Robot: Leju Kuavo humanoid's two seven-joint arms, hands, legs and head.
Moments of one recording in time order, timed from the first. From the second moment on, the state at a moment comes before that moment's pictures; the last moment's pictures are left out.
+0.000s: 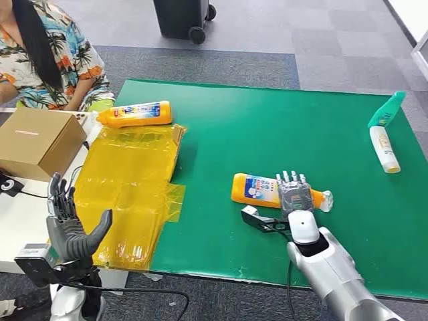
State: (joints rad) left arm 0.16 -0.26 -0.03 -1.68 -0.07 0.12 -0.67; right arm -0.51 -0.07 0.54 -0.82 1.57 -0.13 0.38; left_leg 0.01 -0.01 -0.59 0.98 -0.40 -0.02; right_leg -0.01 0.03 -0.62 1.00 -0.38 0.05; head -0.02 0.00
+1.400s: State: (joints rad) left arm 0.14 -0.26 -0.05 -1.68 -0.05 0.13 -0.67; right arm -0.42 0.04 0.45 -0.82 1.25 -0.69 0.01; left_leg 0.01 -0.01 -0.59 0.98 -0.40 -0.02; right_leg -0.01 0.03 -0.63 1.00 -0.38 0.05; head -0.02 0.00
